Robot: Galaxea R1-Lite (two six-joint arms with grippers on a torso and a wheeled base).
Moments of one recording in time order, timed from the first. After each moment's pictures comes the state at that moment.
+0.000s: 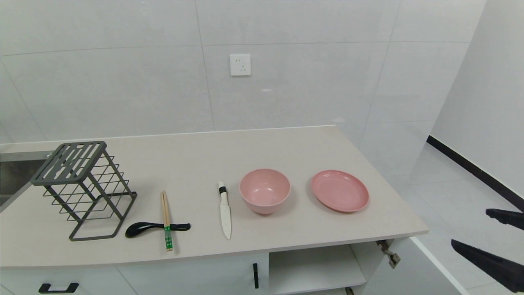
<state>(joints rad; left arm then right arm) 0.00 0.00 0.00 0.00 -0.01 0.01 0.14 0.93 -0.39 -0.12 0.27 -0.17</state>
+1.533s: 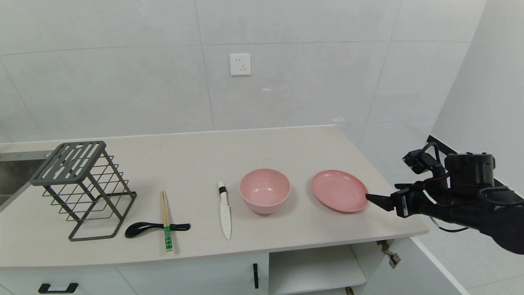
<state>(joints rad) 0.00 0.00 0.00 0.00 -0.01 0.02 0.08 1.89 -0.54 -0.76 0.27 -0.14</state>
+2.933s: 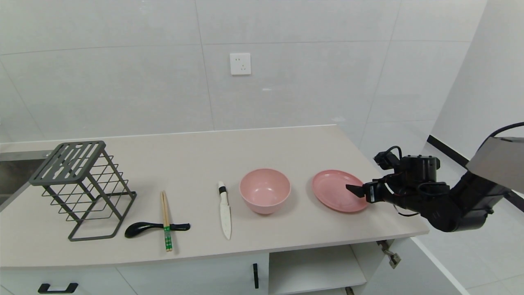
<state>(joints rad) 0.00 0.00 0.00 0.00 -0.01 0.01 0.08 2.29 -0.81 -0.94 0.22 -0.07</state>
